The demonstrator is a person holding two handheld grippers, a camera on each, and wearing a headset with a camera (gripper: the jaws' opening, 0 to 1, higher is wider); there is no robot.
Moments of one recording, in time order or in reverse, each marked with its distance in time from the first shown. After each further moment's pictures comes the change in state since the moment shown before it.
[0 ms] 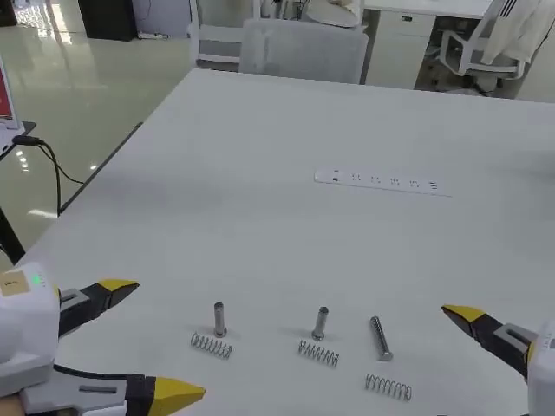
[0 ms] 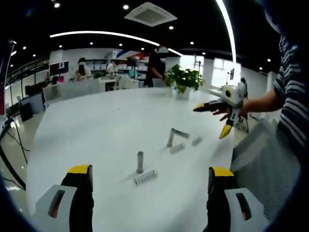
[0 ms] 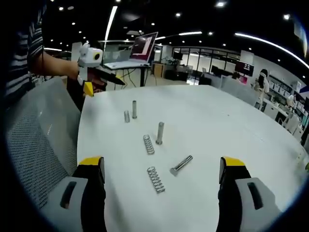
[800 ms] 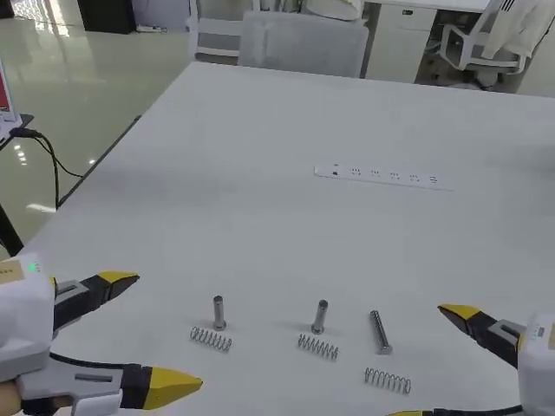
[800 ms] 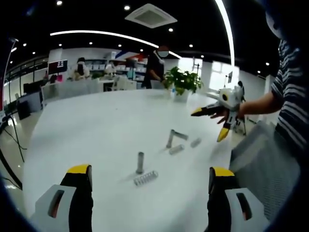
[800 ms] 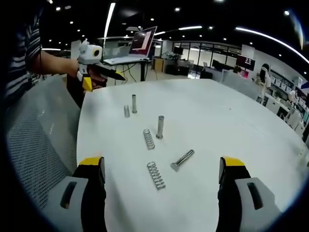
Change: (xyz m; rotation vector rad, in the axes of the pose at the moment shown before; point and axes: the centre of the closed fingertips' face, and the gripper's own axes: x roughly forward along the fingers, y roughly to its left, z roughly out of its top) left arm 0.002 0.003 0.000 -0.018 -0.013 -0.030; right arm 0.005 -0.002 -0.008 0.028 0.045 0.018
